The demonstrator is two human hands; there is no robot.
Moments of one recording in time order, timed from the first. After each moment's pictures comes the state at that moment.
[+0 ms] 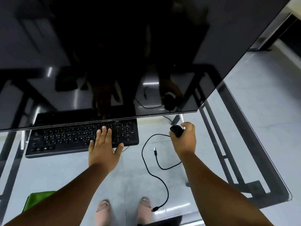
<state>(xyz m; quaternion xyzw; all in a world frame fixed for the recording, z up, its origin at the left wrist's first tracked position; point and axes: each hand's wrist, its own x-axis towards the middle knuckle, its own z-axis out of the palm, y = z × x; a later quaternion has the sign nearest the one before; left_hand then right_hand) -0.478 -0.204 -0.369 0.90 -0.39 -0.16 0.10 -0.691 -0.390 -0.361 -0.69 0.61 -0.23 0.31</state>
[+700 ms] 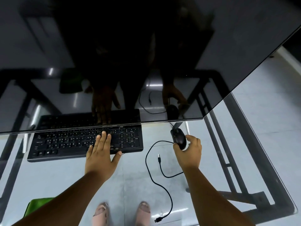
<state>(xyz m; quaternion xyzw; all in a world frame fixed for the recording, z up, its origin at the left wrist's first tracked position) -0.457 -0.190 -0.381 0.89 -0.41 -0.15 0.11 -0.698 -0.381 -0.389 -0.68 0.63 -0.25 0.28</state>
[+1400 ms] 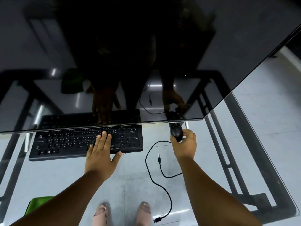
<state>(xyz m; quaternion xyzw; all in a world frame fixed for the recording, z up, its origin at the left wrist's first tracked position) -0.456 -0.189 -0.383 0.89 -0.41 -0.14 0.09 -0.670 -0.399 -0.388 -0.64 0.64 -0.26 0.34</state>
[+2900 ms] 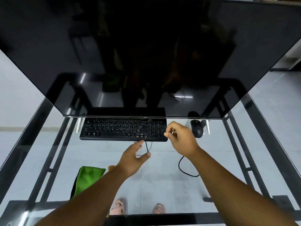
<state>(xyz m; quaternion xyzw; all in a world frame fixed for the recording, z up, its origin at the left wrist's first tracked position) -0.496 -0.129 -0.331 0.80 -0.28 -0.39 0.37 -0.625 -0.313 -0.289 -0.88 0.29 -0.16 0.34</state>
